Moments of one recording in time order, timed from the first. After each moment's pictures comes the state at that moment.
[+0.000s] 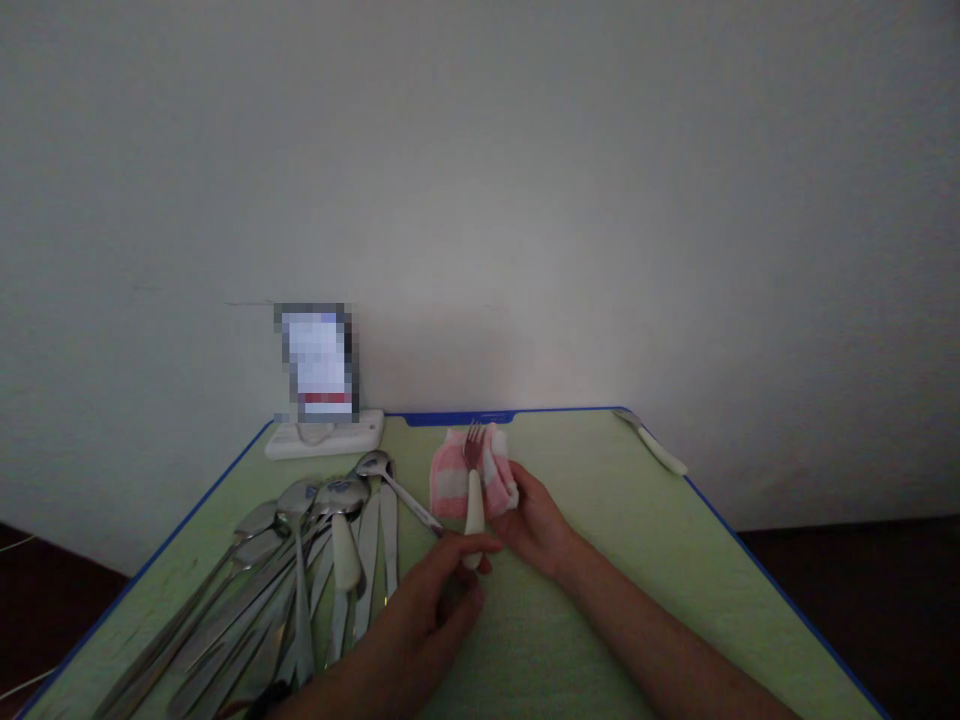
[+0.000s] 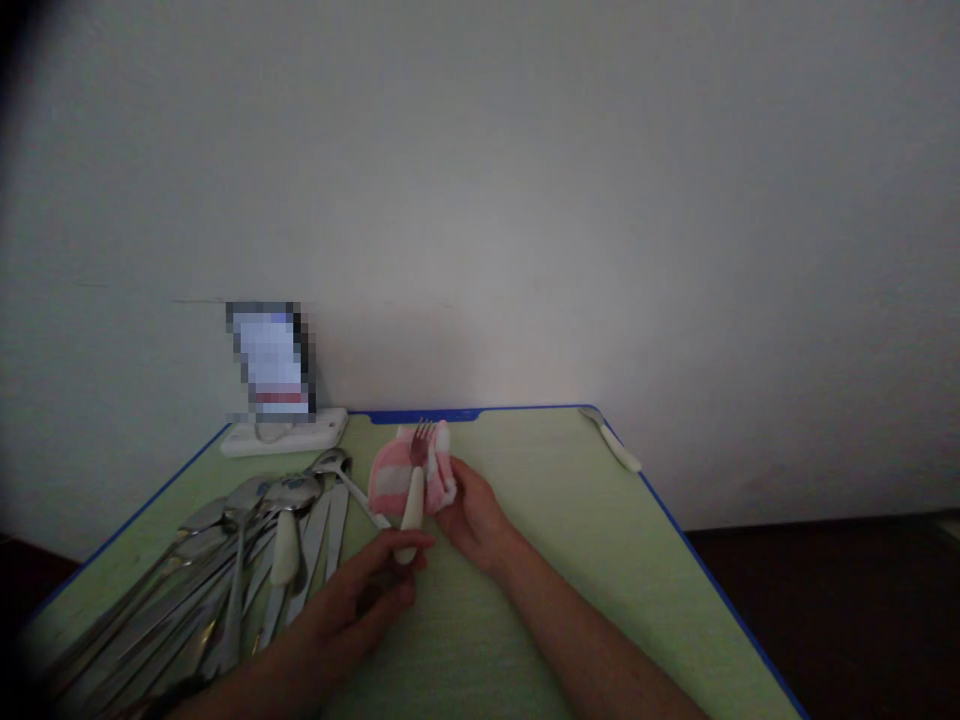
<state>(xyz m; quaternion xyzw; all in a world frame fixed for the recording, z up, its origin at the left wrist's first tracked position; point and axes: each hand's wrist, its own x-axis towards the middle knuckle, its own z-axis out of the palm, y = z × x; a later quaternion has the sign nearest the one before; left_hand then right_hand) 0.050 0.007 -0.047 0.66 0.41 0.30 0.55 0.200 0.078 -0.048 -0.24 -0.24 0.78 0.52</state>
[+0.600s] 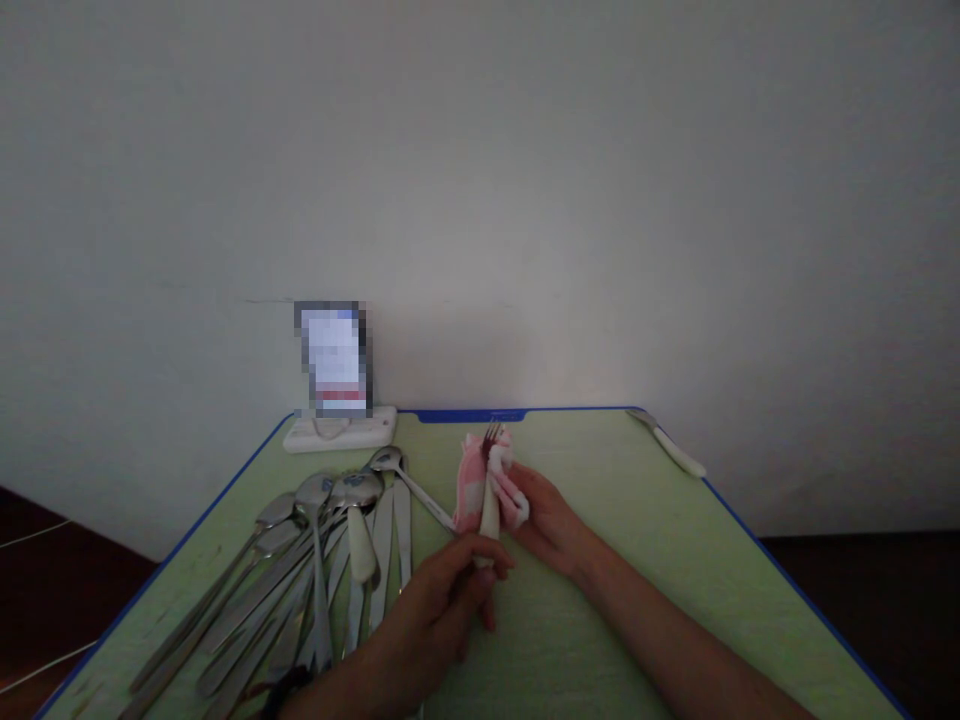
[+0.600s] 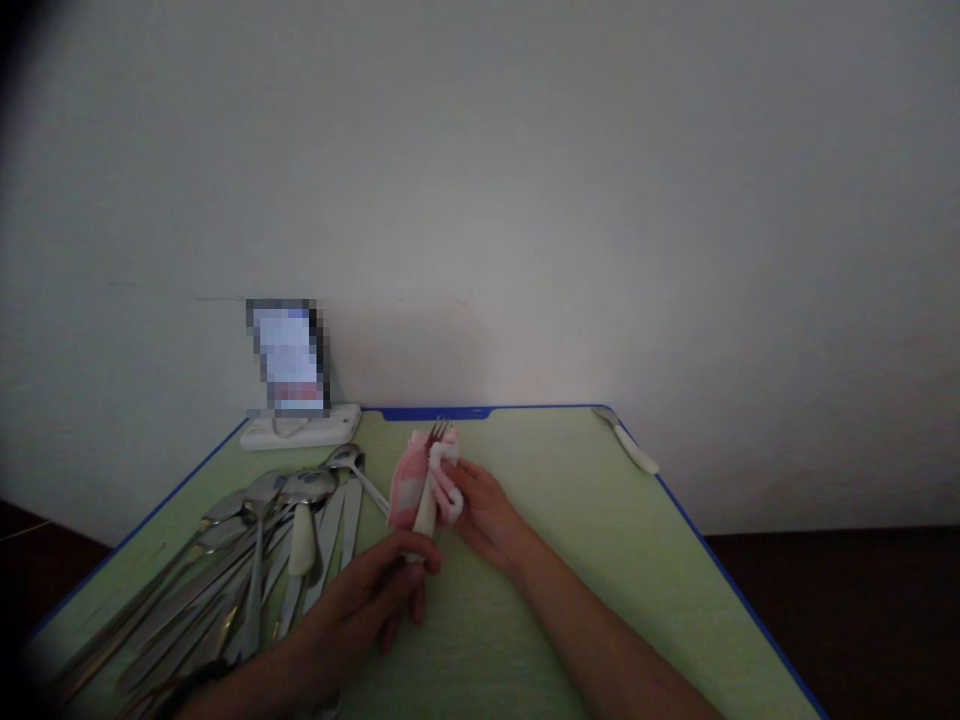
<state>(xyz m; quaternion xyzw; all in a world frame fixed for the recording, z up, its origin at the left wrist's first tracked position) 0.050 0.009 -0.048 0.65 0.39 0.30 0.57 0.201 0.073 -0.045 -0.26 -0.30 0.77 0.50</state>
